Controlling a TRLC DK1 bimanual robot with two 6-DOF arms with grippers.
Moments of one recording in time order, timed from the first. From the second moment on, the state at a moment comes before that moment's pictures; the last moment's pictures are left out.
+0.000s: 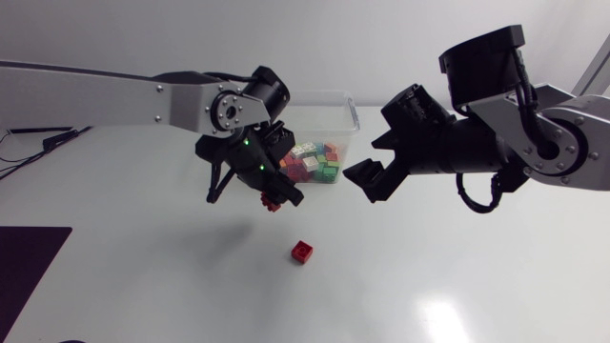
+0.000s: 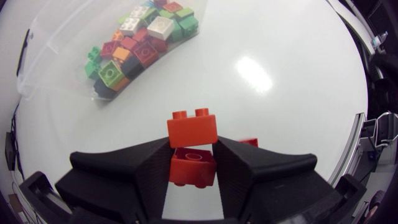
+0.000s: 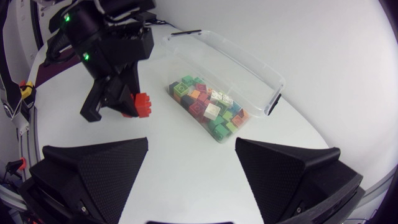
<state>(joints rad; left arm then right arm) -0.58 1.89 1.44 -0.73 0.03 0.13 0.45 1.33 0.94 -0.28 -0.17 -0.34</state>
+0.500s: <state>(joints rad) -0.44 1.98 1.87 -0.62 0.03 0.13 0.55 1.33 0.85 -0.27 -0.16 -0.34</state>
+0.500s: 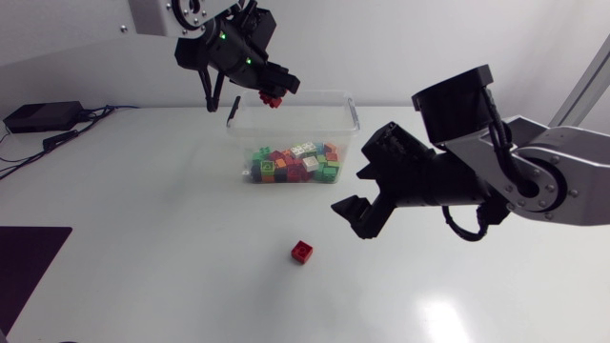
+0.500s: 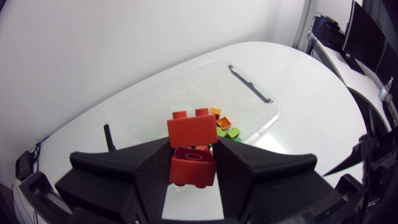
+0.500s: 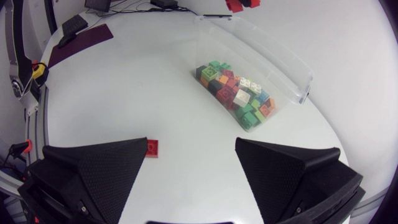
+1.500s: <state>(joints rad) -0.28 1.51 1.40 -0.55 0.09 0.21 0.75 1.82 1.05 -0.37 -0.07 -0.31</state>
